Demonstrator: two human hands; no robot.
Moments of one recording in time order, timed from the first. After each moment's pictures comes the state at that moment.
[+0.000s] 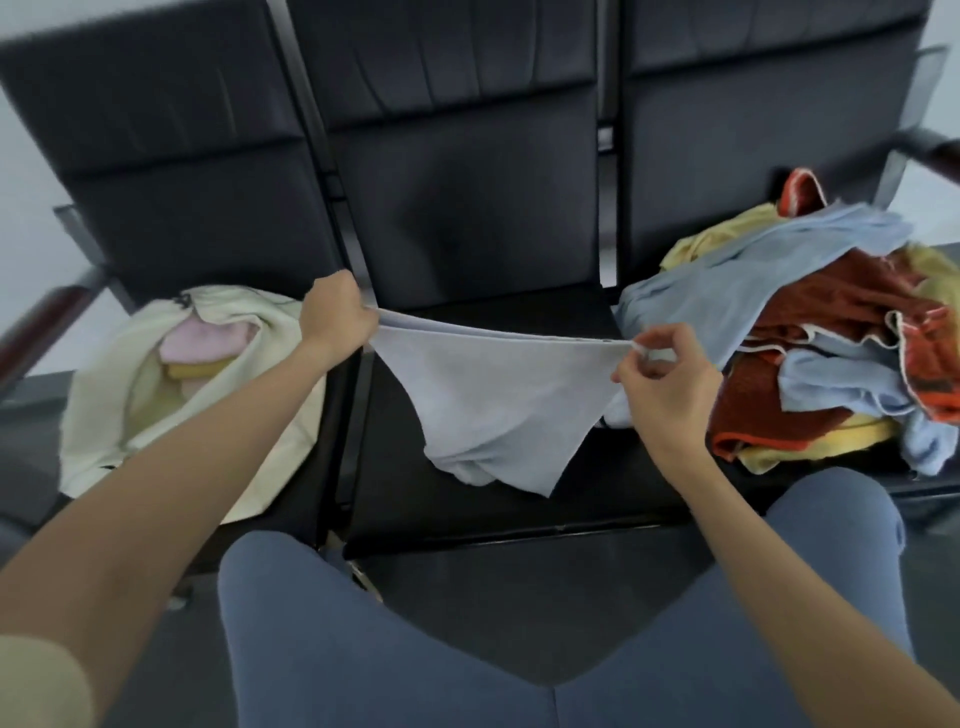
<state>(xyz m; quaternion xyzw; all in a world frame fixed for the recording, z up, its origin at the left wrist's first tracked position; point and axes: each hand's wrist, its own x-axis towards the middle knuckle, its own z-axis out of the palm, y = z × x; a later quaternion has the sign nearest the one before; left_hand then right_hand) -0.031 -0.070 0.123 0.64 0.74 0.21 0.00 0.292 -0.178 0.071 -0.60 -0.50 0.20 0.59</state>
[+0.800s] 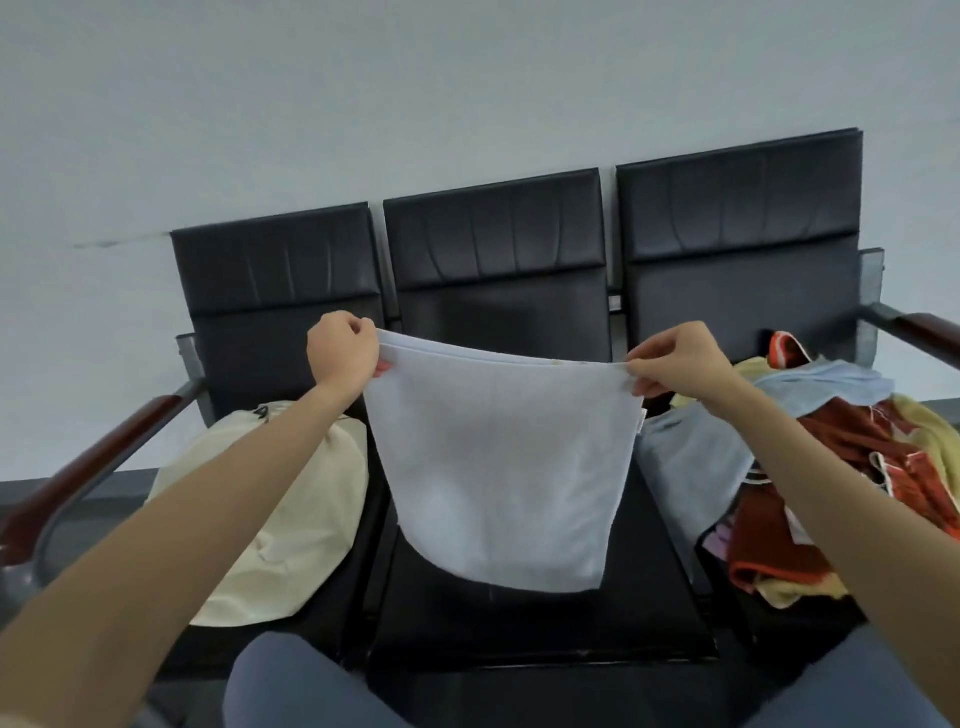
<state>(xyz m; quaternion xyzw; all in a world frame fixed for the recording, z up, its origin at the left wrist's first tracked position) -0.031 -0.110 0.246 0.51 0.70 0.51 0.03 0.328 -0.119 0.223 -0.59 -0.61 0.32 0.42</state>
